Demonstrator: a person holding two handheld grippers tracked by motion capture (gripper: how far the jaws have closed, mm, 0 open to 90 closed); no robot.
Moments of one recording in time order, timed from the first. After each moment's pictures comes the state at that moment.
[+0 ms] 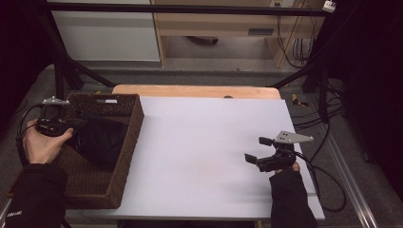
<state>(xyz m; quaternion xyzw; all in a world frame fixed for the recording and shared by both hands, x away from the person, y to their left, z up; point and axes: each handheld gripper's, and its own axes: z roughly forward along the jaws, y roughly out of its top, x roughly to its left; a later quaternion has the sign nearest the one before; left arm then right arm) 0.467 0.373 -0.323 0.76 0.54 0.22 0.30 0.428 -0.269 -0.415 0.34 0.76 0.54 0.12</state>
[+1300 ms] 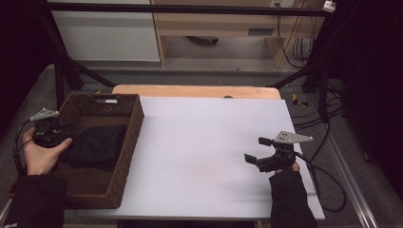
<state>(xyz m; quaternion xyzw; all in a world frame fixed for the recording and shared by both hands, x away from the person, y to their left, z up) 0.448 0.387 -0.357 0.71 0.54 0.24 0.40 0.428 -0.268 -0.415 0.34 0.76 0.54 0.12</state>
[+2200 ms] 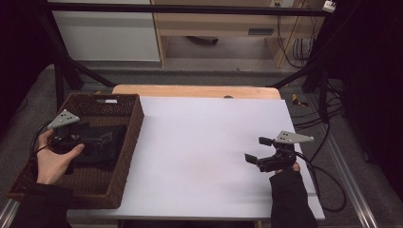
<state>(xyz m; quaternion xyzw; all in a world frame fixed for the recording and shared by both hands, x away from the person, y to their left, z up) 0.423 0.321 -0.337 0.74 0.44 0.24 0.44 0.427 -0.269 -0.414 0.34 0.76 0.54 0.12</state>
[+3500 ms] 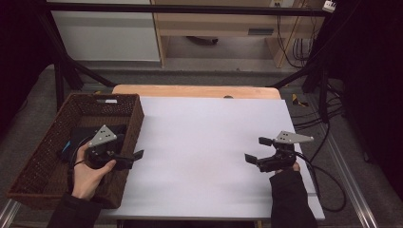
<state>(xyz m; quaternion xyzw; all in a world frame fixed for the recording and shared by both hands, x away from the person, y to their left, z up) 0.410 0.251 -0.383 0.78 0.38 0.20 0.45 0.427 -0.269 -0.414 0.34 0.76 0.54 0.12</state>
